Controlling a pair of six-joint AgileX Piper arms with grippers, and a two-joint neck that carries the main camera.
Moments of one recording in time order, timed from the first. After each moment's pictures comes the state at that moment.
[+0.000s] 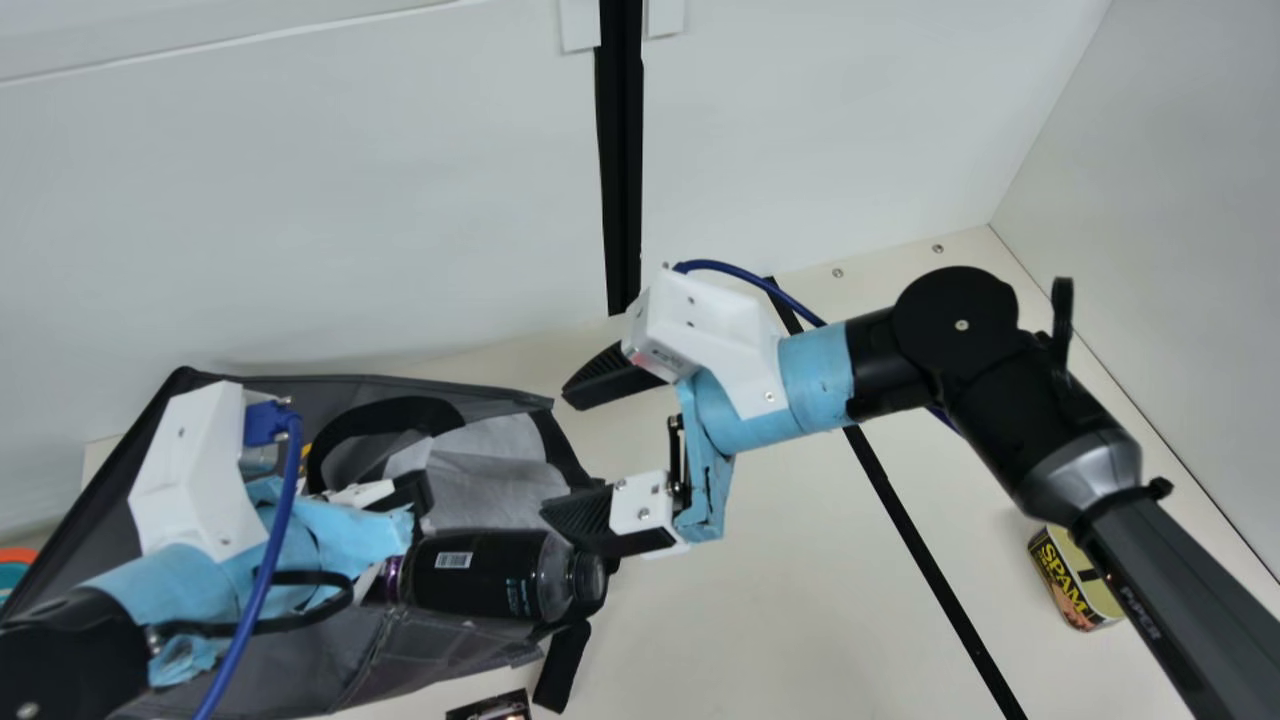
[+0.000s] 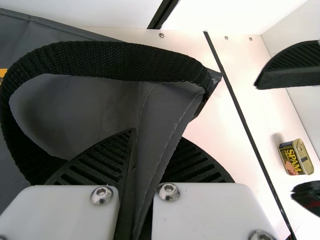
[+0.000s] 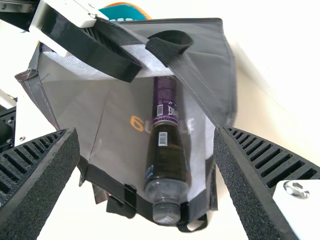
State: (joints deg) left arm -28.8 84.1 -74.0 -26.7 39.3 -3.3; right arm -1.2 86.5 -77.3 60.8 70.1 -78.0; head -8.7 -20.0
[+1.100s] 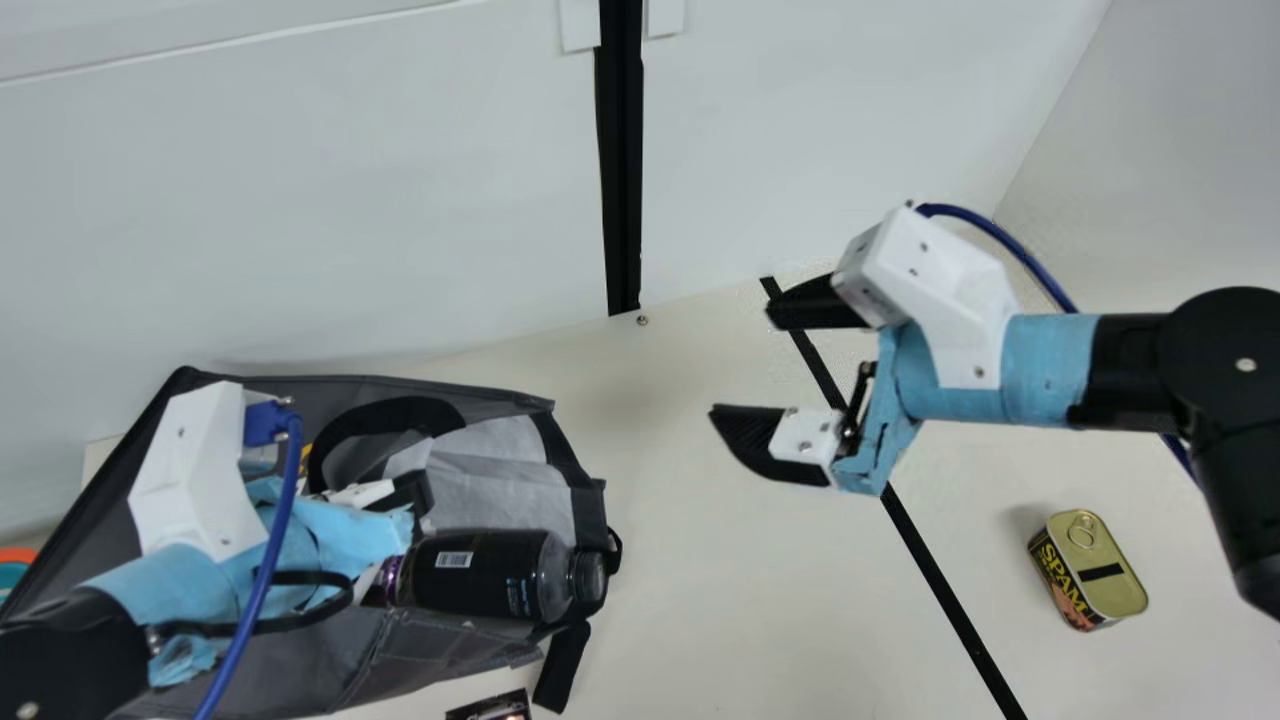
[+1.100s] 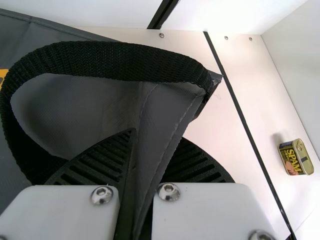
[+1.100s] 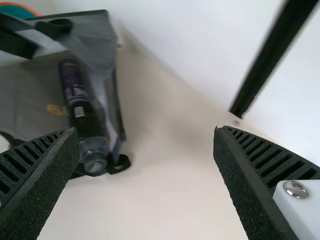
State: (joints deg) left arm -28.8 84.1 -74.0 -26.7 39.3 -3.3; right arm -22.9 74.3 -76.3 52.8 70.0 -71.9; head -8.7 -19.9
